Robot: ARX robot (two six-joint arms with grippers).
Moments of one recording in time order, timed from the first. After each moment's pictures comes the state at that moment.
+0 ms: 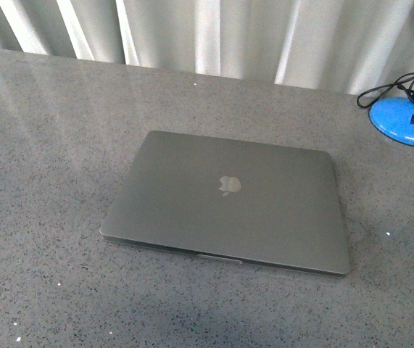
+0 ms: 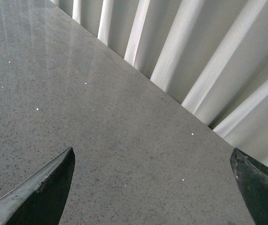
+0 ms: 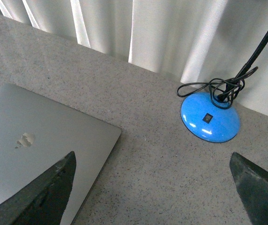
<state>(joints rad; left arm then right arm) -0.07 1.22 0.33 0.72 -0.56 -0.41 -0.12 1.13 0.44 0.30 -0.32 -0.23</state>
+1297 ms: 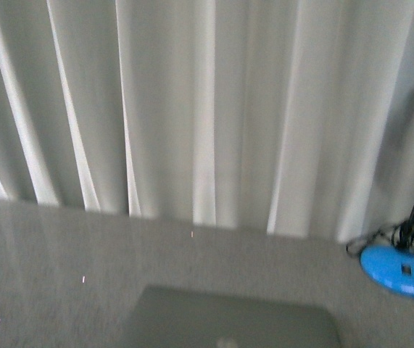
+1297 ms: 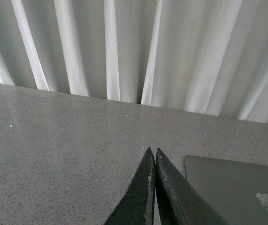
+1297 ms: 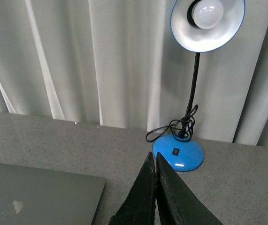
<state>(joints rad) 0.00 0.70 0.02 0.68 0.00 -0.01 0.00 0.72 0.03 0.70 0.00 -0.02</state>
